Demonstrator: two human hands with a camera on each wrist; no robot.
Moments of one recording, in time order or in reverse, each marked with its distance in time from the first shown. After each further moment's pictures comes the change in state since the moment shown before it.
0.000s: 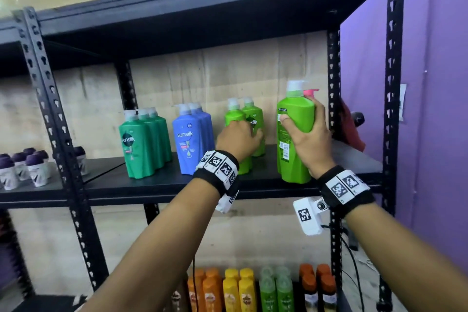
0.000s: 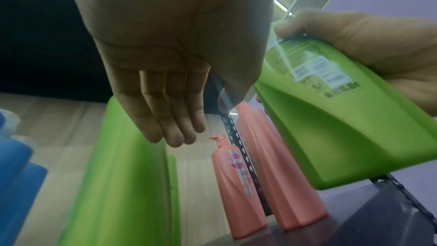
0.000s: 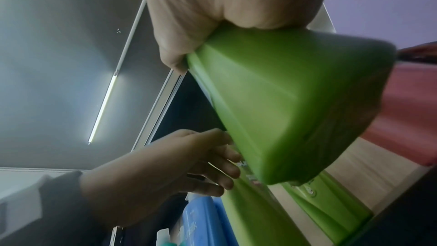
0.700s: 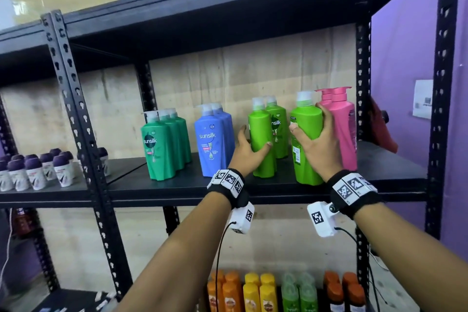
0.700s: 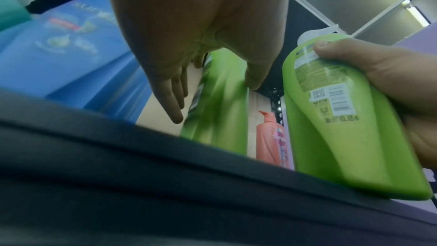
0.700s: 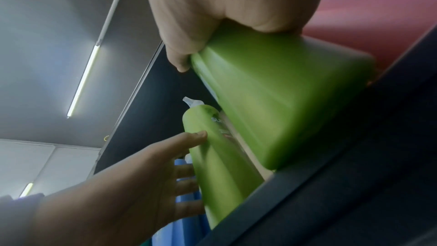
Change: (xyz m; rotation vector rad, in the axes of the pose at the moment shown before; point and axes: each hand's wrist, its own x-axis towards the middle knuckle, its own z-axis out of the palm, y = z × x) left_hand 0.002 -0.080 0.058 -0.694 -0.137 -0.201; right_hand -0.006 0.034 0.058 0.000 -0.032 0.021
